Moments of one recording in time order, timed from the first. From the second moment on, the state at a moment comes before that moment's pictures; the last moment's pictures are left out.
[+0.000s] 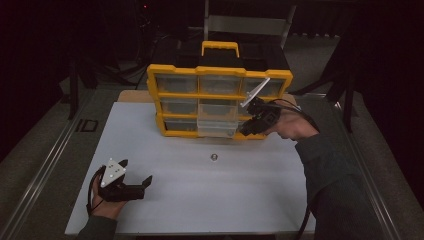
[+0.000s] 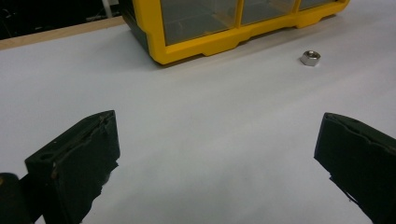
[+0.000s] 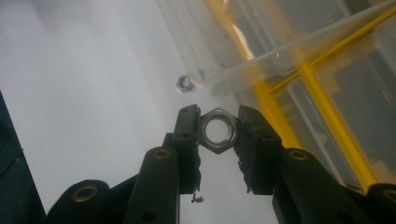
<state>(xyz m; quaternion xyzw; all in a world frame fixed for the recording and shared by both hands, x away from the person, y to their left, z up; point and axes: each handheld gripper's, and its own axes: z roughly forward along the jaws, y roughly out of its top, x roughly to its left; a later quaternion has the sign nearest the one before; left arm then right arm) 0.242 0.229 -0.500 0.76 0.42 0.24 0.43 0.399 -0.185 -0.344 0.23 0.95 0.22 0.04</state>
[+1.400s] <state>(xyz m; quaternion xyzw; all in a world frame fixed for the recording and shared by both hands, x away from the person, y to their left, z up) 0.242 0.229 -0.500 0.76 0.42 0.24 0.43 0.425 -0.138 -0.310 0.23 0.94 0.23 0.06</state>
